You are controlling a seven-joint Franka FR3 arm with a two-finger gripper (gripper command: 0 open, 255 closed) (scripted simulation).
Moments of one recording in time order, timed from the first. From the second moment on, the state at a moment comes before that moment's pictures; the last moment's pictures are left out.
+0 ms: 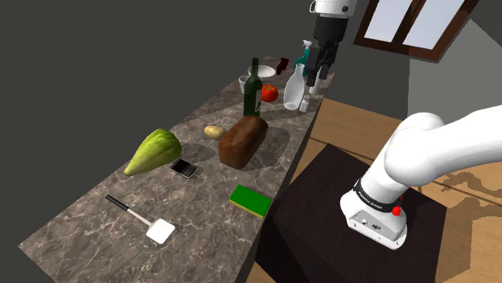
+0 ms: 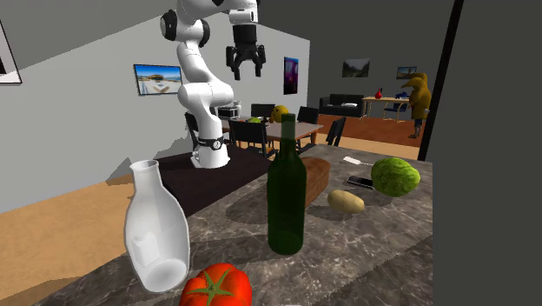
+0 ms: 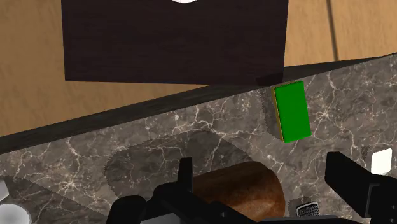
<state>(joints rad) 0.02 -0.75 -0.02 -2.39 0.11 1.54 -0.07</state>
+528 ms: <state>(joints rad) 0.00 -0.55 -0.05 -2.31 0.08 1.69 -0.10</state>
